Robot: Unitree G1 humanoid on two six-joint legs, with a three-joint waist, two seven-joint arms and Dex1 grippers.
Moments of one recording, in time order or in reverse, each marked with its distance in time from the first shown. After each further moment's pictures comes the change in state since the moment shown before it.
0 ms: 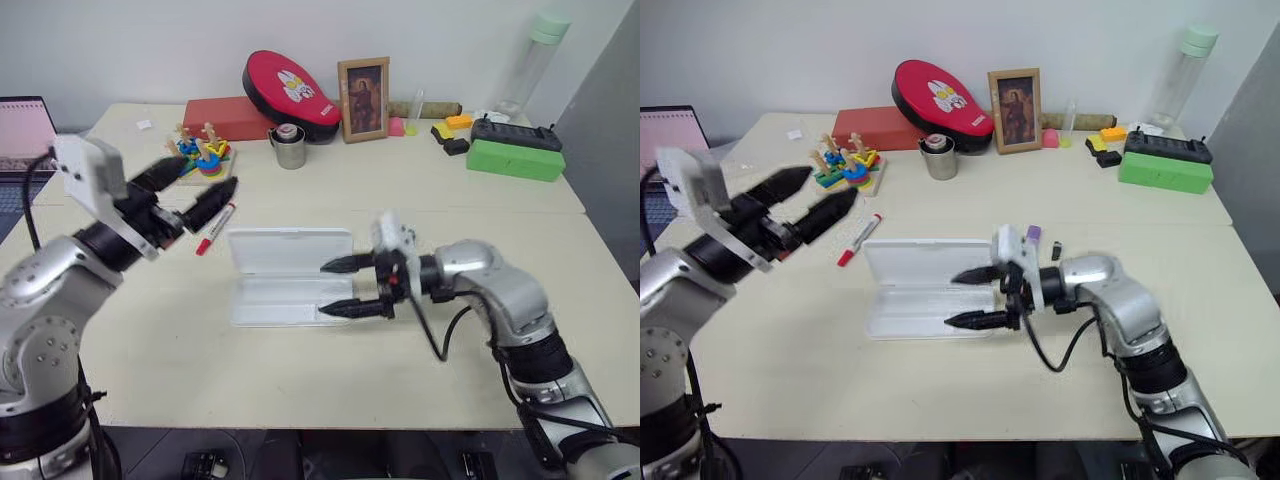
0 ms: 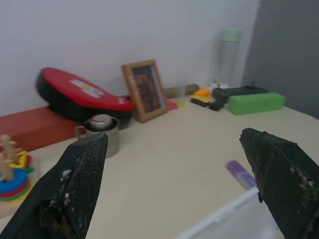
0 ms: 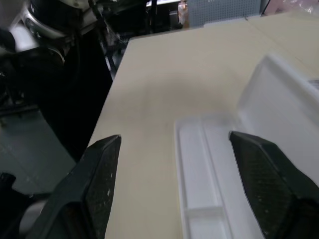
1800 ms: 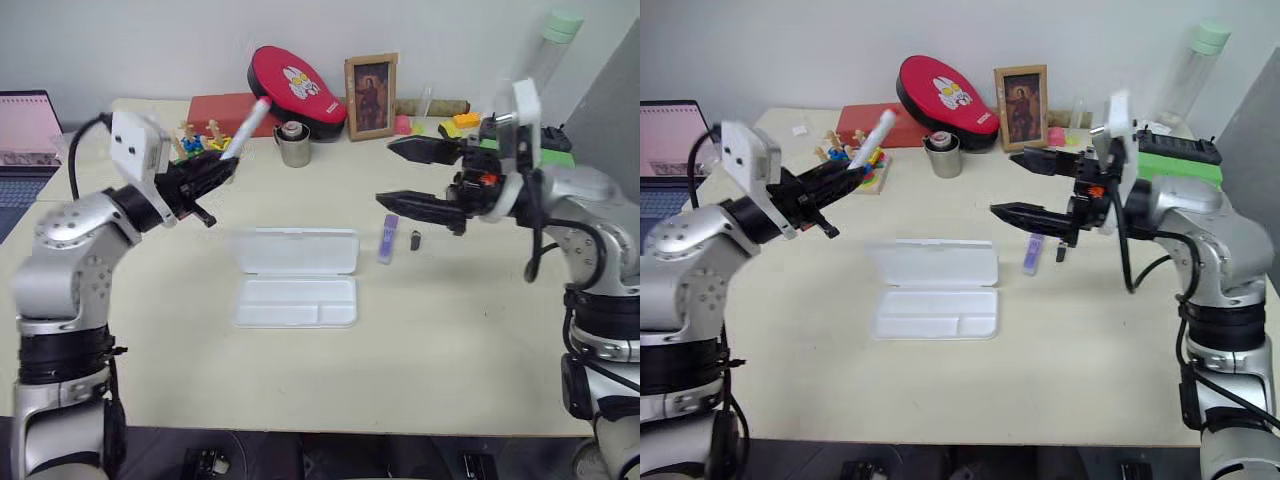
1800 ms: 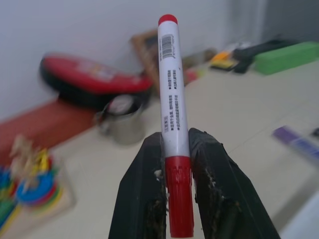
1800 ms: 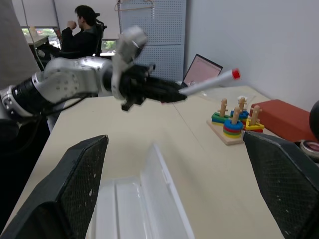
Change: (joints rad) left arm -0.182 0.073 -0.248 0.154 0.171 -0.184 -0.411; right arm -0.106 -0.258 -0.237 0.018 0.226 -0.018 -0.085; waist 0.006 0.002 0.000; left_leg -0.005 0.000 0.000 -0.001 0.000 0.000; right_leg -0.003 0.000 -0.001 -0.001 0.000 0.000
